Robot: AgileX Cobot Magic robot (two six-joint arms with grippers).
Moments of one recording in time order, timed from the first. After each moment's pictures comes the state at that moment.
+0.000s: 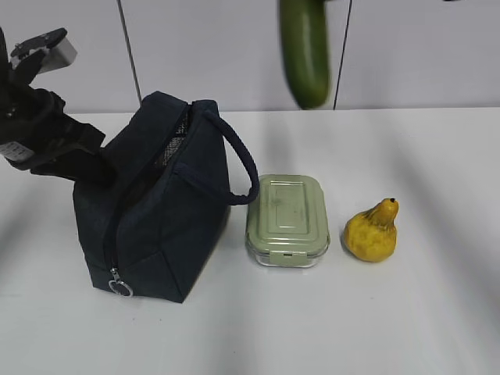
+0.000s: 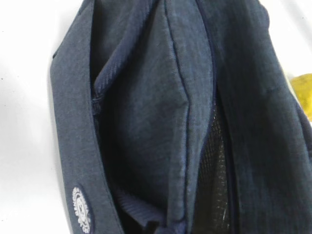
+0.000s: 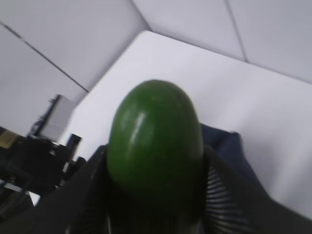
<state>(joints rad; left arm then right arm) -0.16 1.57 -1.09 -0.60 0.88 0.58 0.21 1.84 -1.84 0.92 0.98 -0.59</state>
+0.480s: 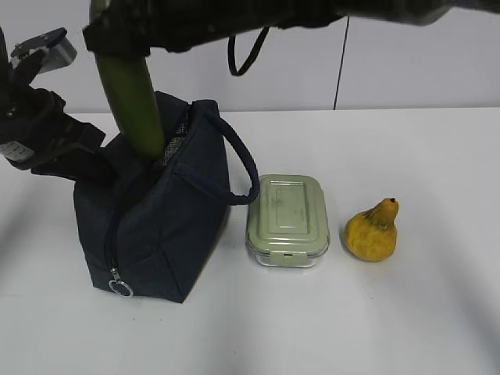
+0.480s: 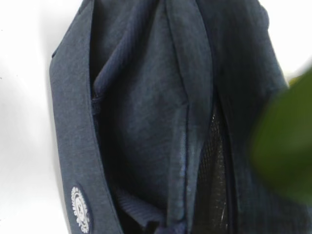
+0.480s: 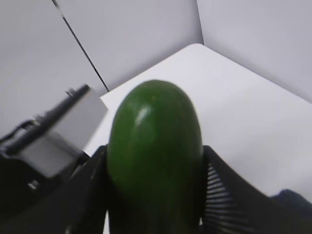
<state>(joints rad) -0.16 1.57 -1.09 -0.60 0.88 0.58 0.53 2.06 -1.84 1.21 0.63 -1.09</state>
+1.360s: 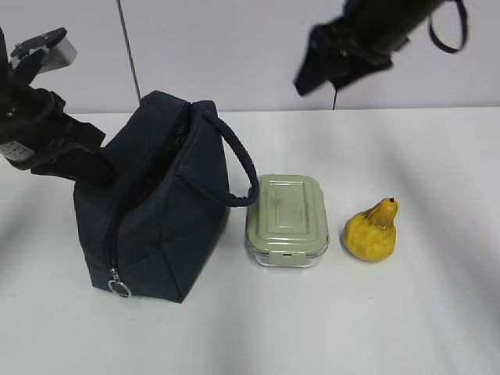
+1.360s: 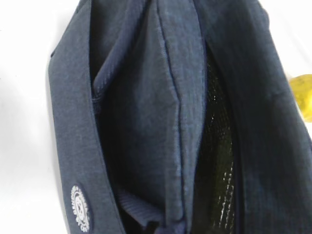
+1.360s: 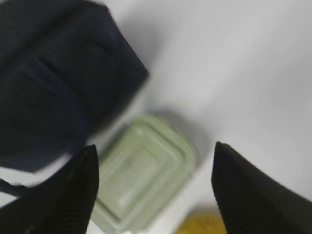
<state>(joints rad) -0.16 1.57 -1.09 -0.60 0.88 0.58 0.19 1.93 -1.78 0.44 1.09 -0.48</state>
